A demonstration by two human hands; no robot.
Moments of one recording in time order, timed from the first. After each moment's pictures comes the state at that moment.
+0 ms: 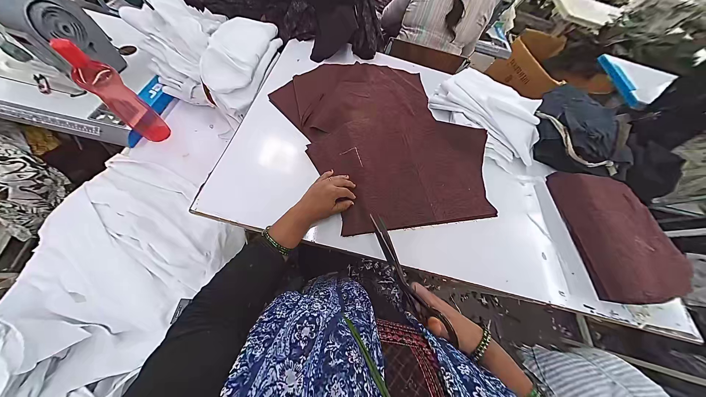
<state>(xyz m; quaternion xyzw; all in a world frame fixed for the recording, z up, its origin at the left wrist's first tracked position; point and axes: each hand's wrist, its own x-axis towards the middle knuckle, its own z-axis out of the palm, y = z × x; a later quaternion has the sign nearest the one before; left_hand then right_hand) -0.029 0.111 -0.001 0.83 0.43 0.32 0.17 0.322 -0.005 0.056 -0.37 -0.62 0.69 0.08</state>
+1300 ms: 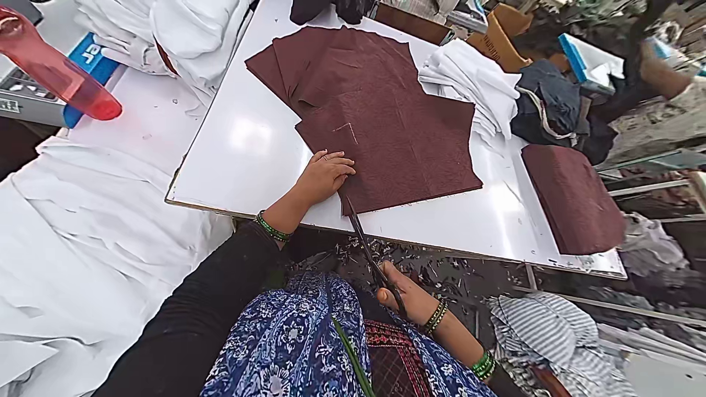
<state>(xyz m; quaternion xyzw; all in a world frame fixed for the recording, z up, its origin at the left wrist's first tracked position) -0.026 0.109 0.005 0.80 0.46 0.31 0.23 0.246 -0.033 0.063 -0.53 -0.61 0.58 -0.07</state>
